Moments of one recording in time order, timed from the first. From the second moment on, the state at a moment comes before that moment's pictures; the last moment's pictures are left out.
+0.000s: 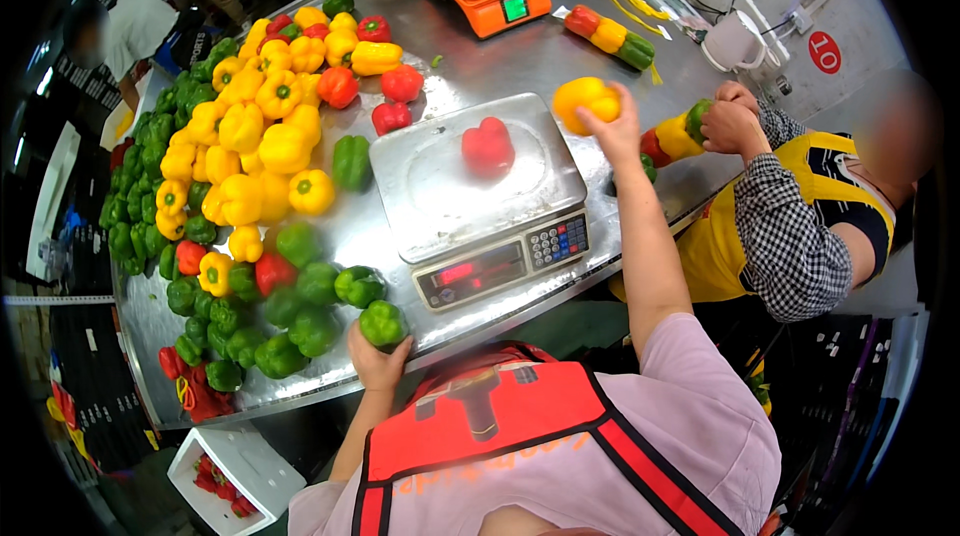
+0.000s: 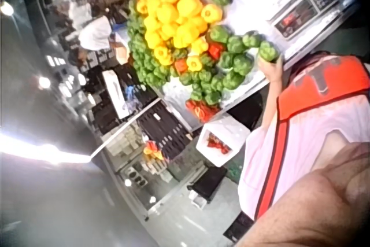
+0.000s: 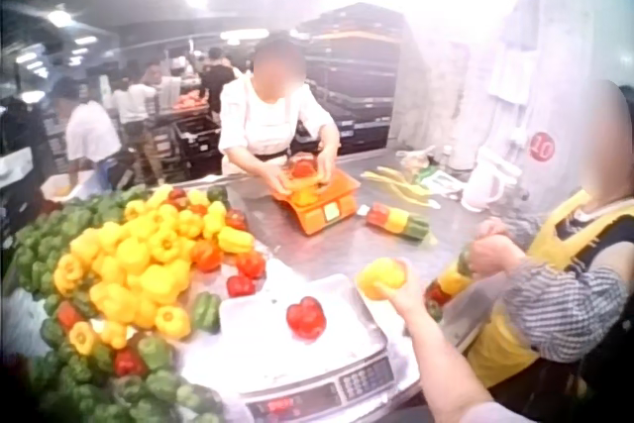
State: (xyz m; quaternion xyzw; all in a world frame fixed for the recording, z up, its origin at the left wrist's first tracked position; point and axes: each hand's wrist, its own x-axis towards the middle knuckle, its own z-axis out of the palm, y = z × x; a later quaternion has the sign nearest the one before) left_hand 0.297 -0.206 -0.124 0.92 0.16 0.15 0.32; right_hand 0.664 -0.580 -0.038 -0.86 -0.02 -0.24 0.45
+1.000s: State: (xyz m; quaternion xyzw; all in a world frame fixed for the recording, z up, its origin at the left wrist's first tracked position) left_hand 0.303 -0.207 -0.118 0.91 0.17 0.14 0.36; right_hand 0.602 -0.592 -0.036 -0.90 -0.01 -0.34 0.27
